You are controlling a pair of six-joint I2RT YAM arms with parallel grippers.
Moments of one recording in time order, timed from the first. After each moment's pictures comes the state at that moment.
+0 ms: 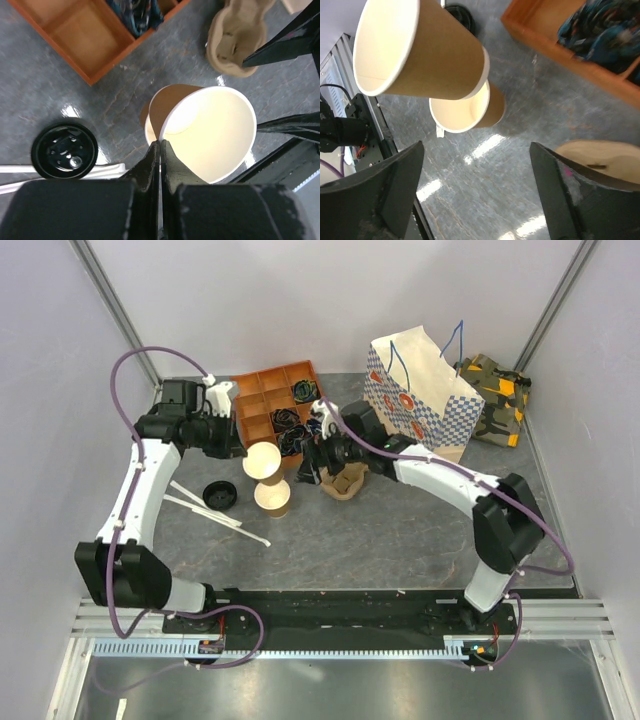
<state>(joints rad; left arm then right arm) -0.06 1.42 1.36 -0.89 0.48 0.10 0.69 1.75 1.31 -0.15 -0.50 0.23</state>
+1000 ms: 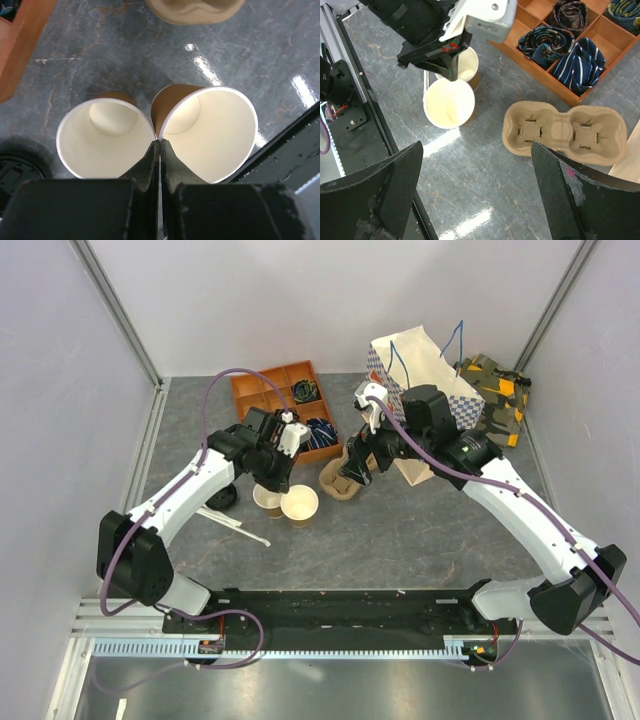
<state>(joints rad) -0.48 1.47 1.23 -0.82 0.26 0.12 0.61 1.32 1.40 -0.61 -0.45 -0.10</state>
